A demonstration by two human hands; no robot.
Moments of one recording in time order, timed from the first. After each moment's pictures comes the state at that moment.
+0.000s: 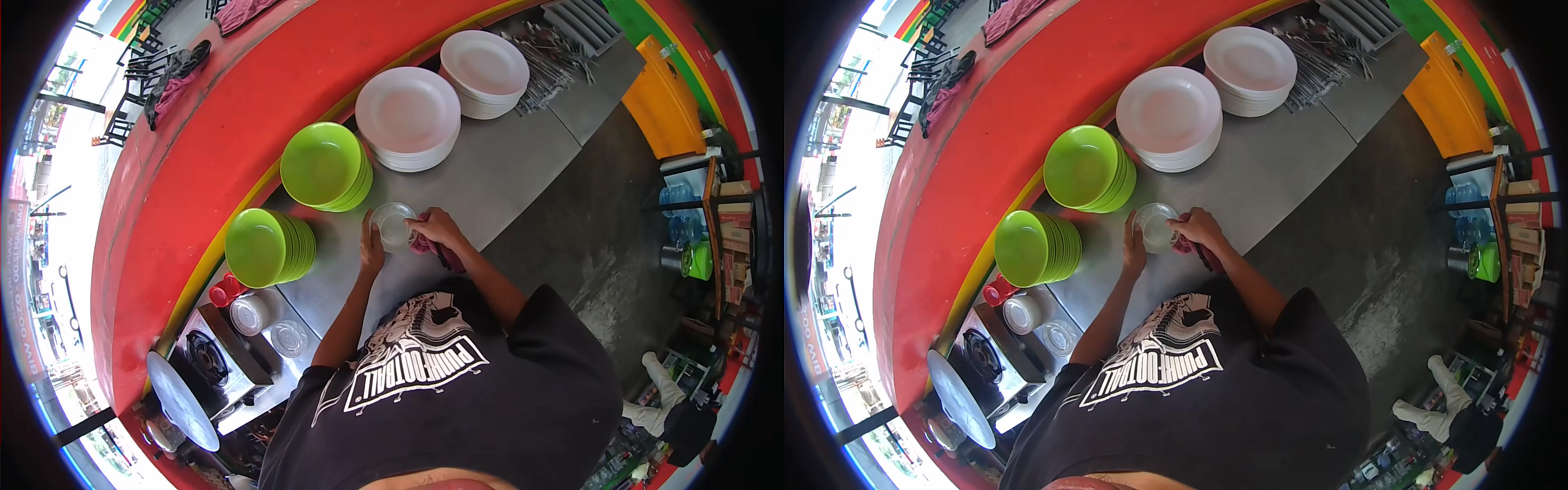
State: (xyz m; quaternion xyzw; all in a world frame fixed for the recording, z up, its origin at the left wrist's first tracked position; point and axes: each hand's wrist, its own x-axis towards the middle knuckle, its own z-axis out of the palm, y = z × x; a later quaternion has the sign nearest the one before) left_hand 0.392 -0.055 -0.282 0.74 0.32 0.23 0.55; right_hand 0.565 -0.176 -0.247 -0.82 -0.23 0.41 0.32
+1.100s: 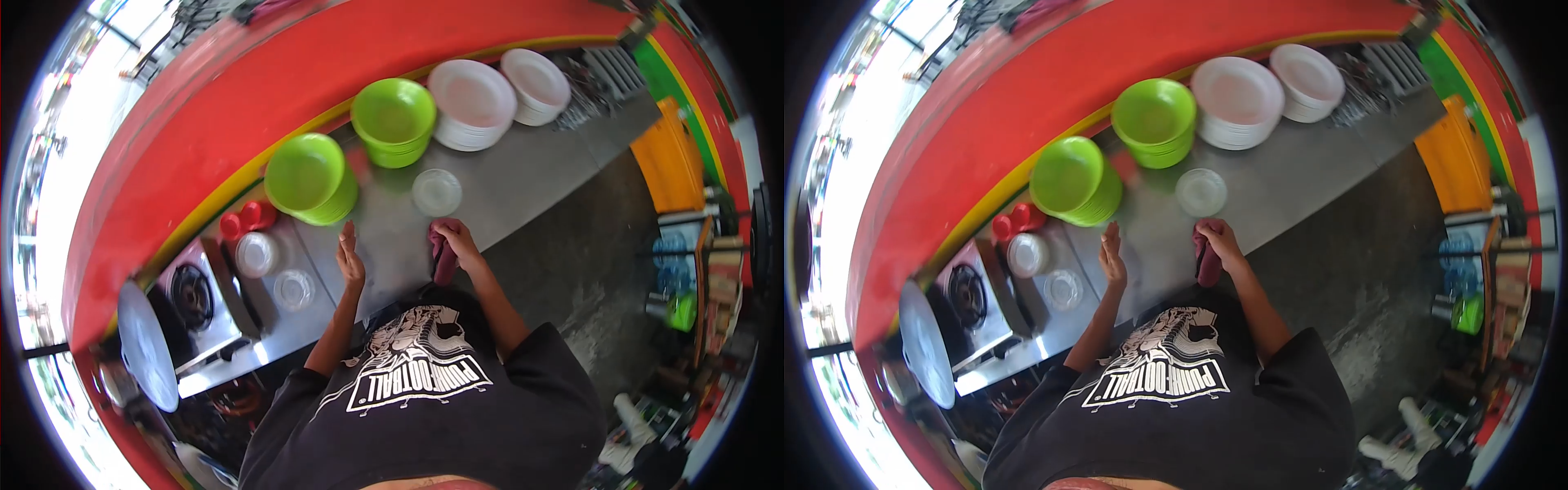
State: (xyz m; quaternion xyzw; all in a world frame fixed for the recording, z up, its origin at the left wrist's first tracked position) left_hand 0.203 -0.060 -0.289 0.51 0.41 0.40 0.64; right_hand 0.433 -0.215 -0.248 -0.57 -0.07 0.51 0.63
